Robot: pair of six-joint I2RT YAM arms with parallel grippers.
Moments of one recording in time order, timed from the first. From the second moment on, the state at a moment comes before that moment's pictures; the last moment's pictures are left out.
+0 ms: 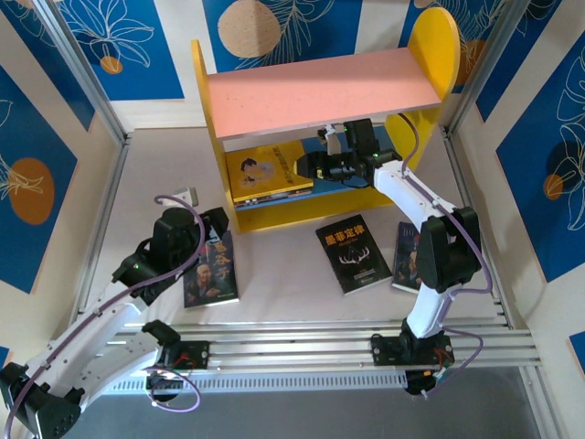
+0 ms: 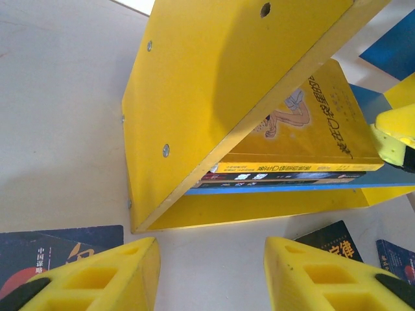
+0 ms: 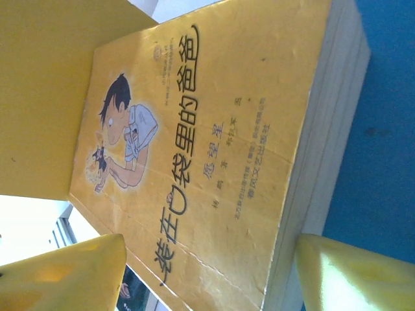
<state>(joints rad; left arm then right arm) -0.58 0.80 0.75 -0.40 -0.24 -0.68 0.34 1.78 1.49 -0.45 -0.67 0.35</state>
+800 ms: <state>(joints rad) -0.57 0.80 0.75 -0.40 -0.24 -0.68 0.33 1.78 1.49 -0.44 -0.66 0.34</state>
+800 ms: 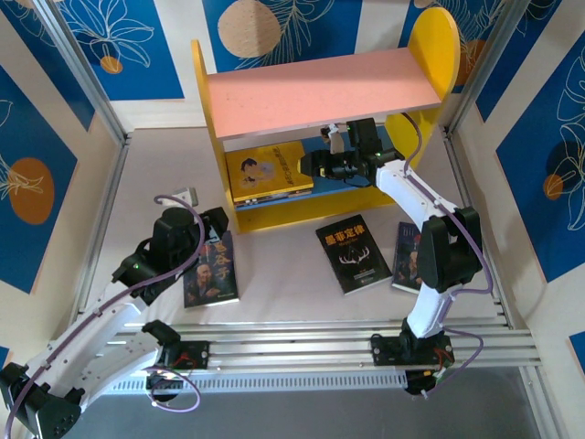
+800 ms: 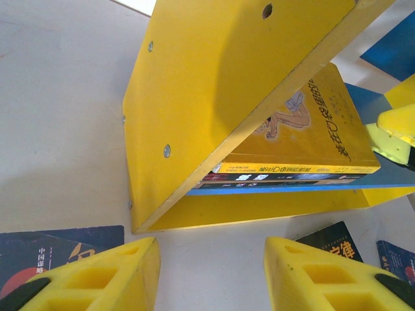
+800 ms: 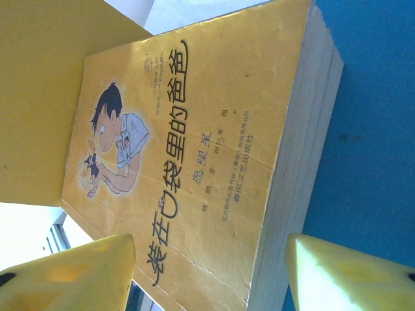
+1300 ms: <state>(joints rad) -0.57 0.80 0.75 -0.40 -0.24 -0.68 0.34 1.78 1.49 -0.44 -0.68 0.34</state>
